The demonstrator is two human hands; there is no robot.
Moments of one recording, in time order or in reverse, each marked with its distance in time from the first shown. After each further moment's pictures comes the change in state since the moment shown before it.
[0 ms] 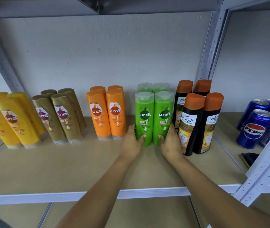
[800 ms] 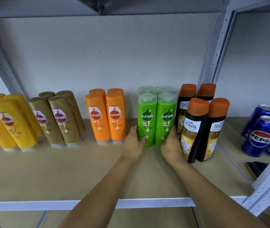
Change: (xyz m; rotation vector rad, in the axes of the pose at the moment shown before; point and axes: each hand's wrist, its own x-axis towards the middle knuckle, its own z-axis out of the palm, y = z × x) left_hand 0.022 -0.002 0.012 -0.006 -0.010 -0.036; right_hand 0.019 0.006 0.012 -0.007 0.031 0.028
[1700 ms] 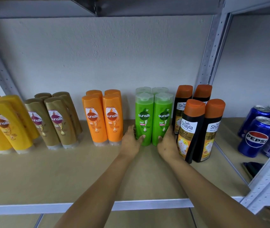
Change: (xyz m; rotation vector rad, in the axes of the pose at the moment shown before) left_hand 0.011 -0.002 0.003 -0.024 0.010 0.000; right_hand 0.012 0.004 0.007 -0.037 -0.018 0.065
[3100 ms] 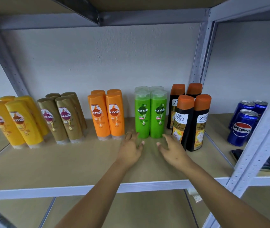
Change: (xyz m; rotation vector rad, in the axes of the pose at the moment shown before) left_hand -0.069 0.012 -0.030 0.373 -0.134 0.182; right_hand -0.078 -0.020 -0.080 -0.155 -0.318 -0.121
